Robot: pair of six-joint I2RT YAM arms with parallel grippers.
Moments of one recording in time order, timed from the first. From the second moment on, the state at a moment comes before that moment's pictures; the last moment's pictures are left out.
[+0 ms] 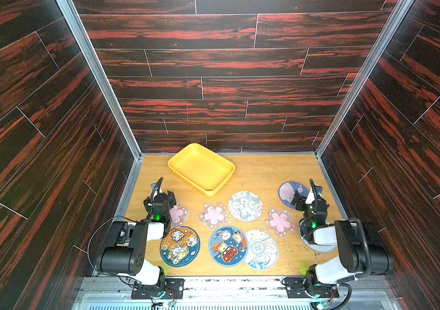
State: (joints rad) left arm -0.03 1.51 0.44 0.66 -0.41 -0.12; right arm 0.00 1.51 0.34 0.93 0.16 0.07
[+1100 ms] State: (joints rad) left arm -0.04 2.33 2.28 -1.04 -0.28 -0.42; right arm 0.15 1.36 1.00 -0.33 -0.16 0.30
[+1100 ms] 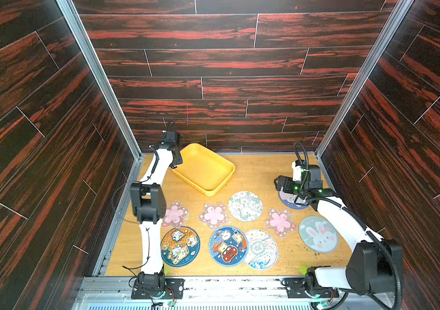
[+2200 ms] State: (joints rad) left arm 0.00 2.50 2.34 -1.07 -0.01 -0.65; right arm 0.15 1.36 1.02 -0.39 -0.19 0.33
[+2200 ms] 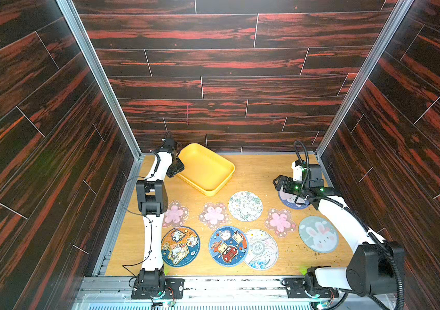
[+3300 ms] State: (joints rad) left arm -0.07 2.25 1.77 -0.76 -0.06 -1.00; right arm 0.15 1.36 1.03 -0.39 -0.22 0.30
